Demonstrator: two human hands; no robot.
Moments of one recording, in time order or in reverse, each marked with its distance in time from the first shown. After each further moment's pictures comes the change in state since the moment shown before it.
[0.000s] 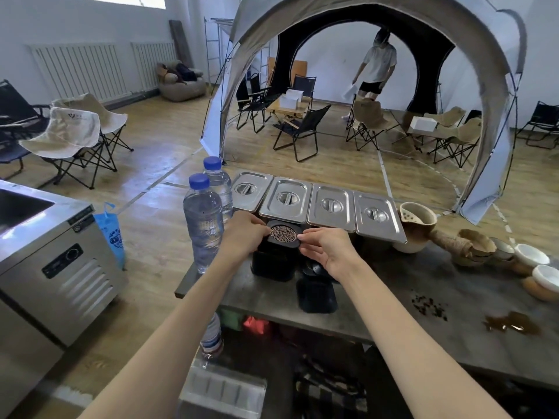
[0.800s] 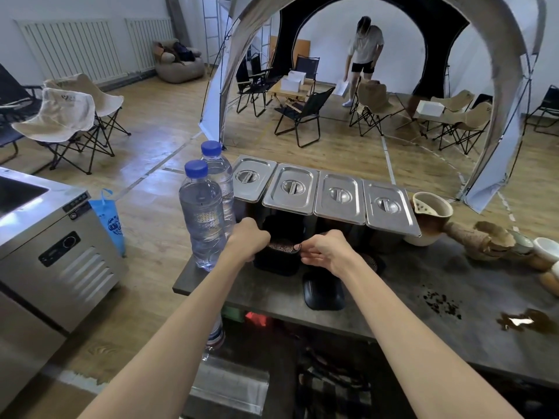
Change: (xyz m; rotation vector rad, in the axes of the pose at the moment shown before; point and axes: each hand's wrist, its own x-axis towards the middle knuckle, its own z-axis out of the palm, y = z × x) left_hand 0.022 -0.026 0.017 0.201 -0.135 -0.179; right_hand 0.045 0.031 0.002 -0.275 0.030 0.130
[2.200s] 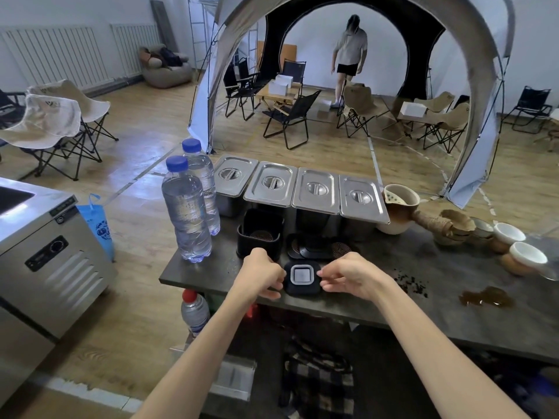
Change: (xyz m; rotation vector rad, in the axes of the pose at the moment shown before) left_hand -0.081 -0.007 0.059 -0.293 -0.241 -0.053; right_hand -0.049 0.045 -0.085 -0.095 -0.090 0.114
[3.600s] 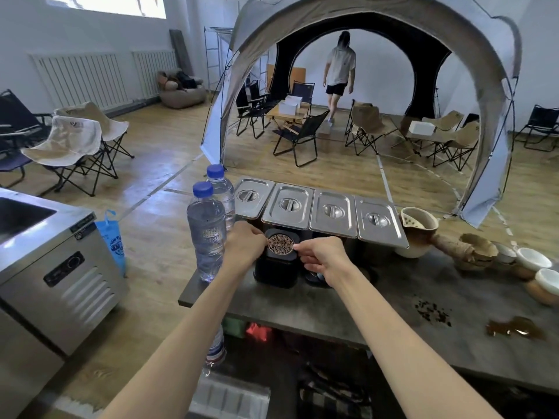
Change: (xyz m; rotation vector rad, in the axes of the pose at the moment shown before) left_hand 0.024 0.047 -0.075 0.163 0.423 0.229; right_hand 0.011 -0.072 0.081 0.183 0.135 -0.217
